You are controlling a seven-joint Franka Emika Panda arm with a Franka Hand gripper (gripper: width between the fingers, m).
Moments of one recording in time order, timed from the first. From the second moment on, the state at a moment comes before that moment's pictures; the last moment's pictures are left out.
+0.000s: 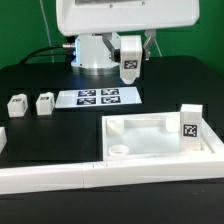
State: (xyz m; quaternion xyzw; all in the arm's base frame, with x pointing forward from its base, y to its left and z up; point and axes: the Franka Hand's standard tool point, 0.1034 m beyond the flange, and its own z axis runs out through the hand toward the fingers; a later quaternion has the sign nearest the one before) arm 0.571 0.029 0.150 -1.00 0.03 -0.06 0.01
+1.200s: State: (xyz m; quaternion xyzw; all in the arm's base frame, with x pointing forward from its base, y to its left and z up) arm 0.622 0.013 0.092 -0.96 0.02 -0.26 -0.02
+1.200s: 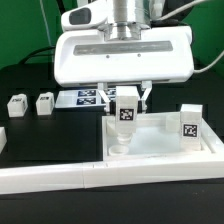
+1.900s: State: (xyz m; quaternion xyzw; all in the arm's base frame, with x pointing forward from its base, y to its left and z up) arm 0.622 0.003 0.076 -0.96 0.02 -0.27 -0.03
